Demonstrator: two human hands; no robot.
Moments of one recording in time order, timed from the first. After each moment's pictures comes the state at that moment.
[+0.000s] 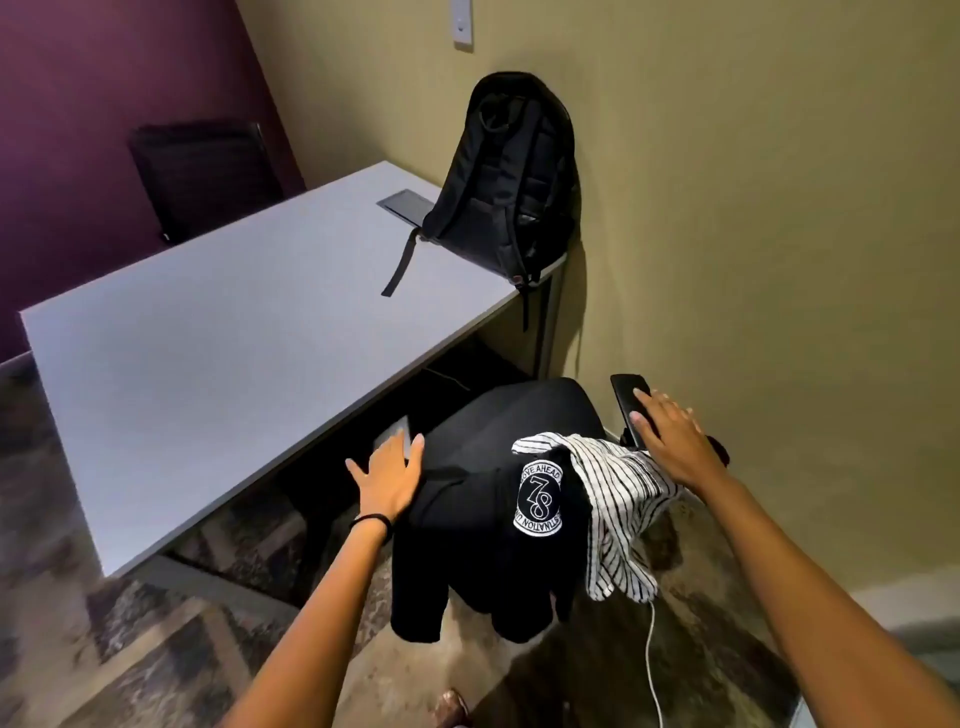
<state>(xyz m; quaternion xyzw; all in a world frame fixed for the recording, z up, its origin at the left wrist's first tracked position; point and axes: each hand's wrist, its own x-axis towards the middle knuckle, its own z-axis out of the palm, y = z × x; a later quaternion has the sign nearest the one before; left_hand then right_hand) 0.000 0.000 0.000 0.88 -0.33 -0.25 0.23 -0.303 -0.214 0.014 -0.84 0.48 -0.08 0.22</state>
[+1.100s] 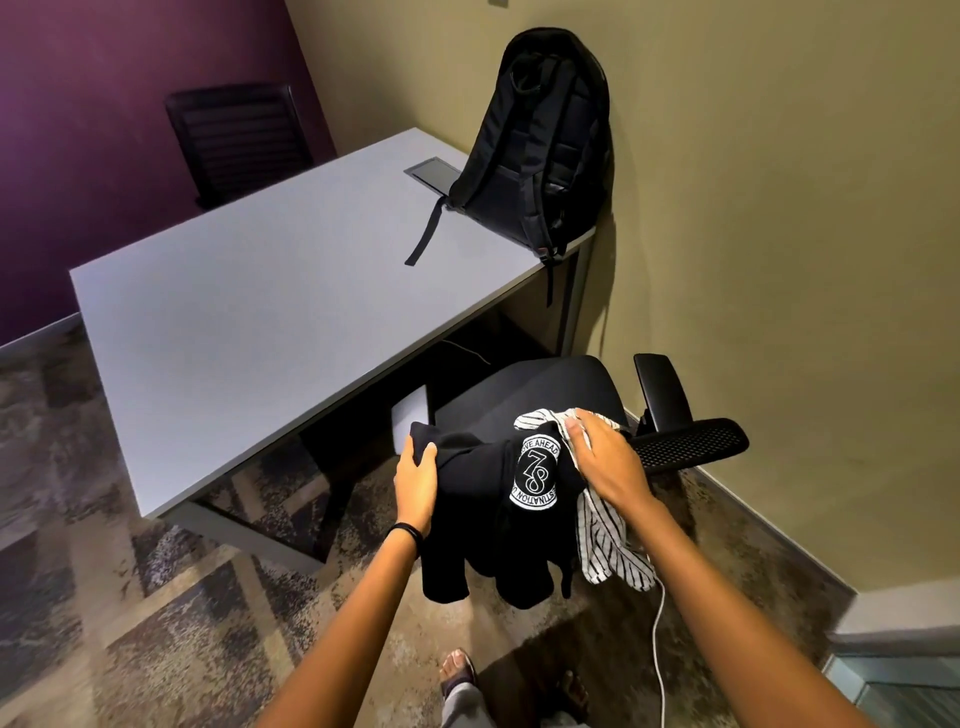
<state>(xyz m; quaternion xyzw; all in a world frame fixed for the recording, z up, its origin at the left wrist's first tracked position) -0.056 0.017 -0.022 0.78 -0.07 -0.32 0.54 -0.243 -0.127 0.004 -0.82 0.44 -0.13 0.33</state>
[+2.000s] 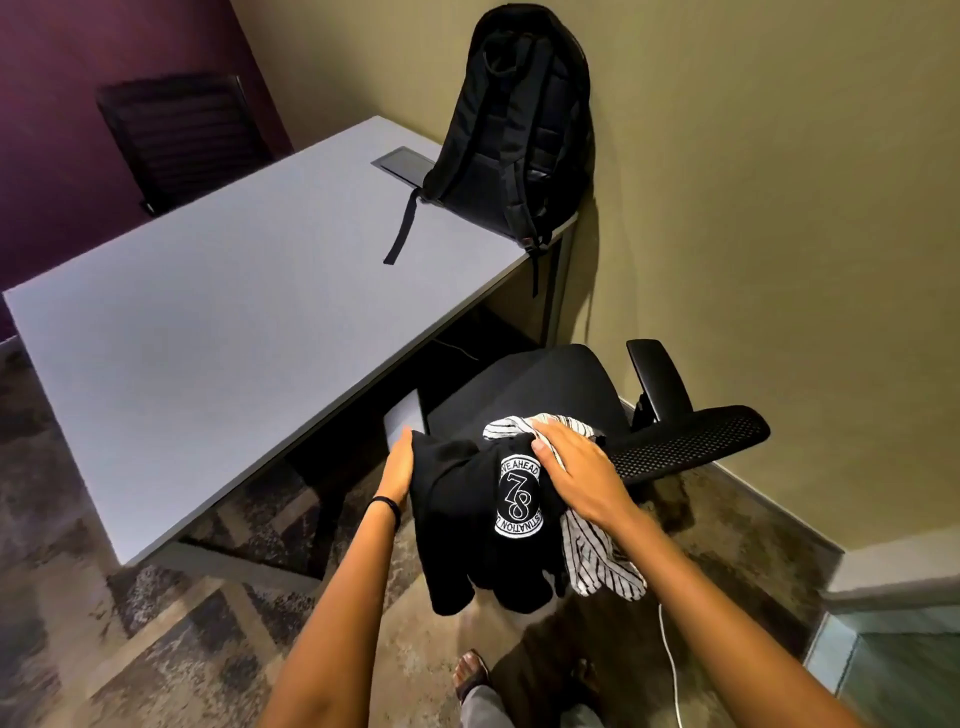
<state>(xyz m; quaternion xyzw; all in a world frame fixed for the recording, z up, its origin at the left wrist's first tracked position) 0.025 -0.005 -0.040 0.73 -0.05 -0.48 0.49 -0.200 -0.094 -0.005 -0.85 0.39 -0.12 0.34</state>
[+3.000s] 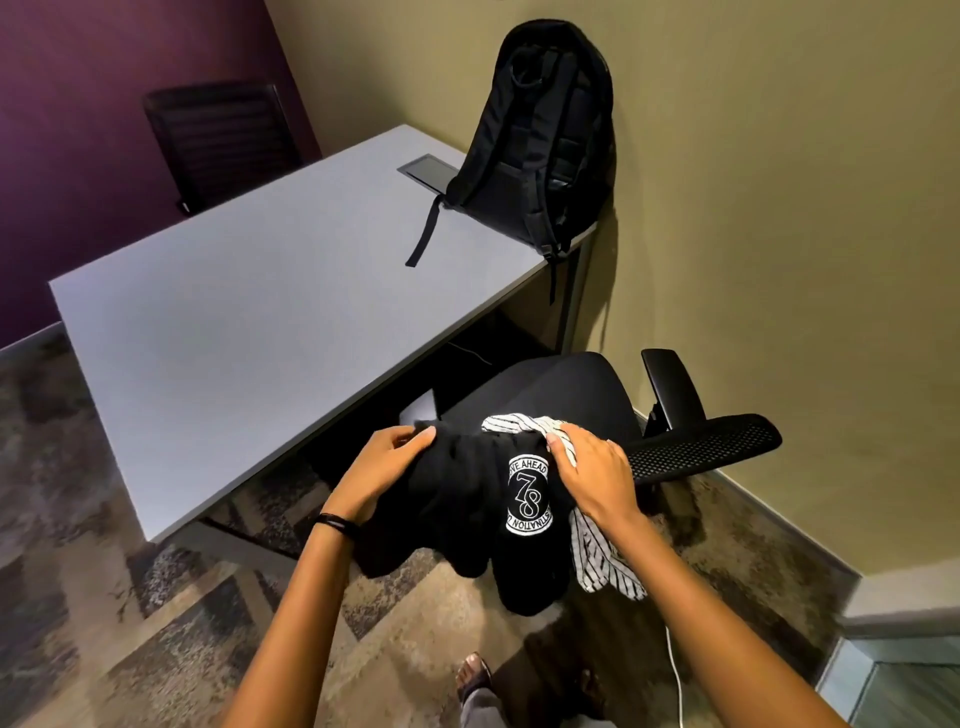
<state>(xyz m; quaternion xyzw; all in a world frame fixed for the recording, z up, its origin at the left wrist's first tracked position) 0.020 0.052 0.058 0.76 -0.31 -0.41 0.41 -0.194 -0.087 -0.004 -0.84 0.48 -0.13 0.22</state>
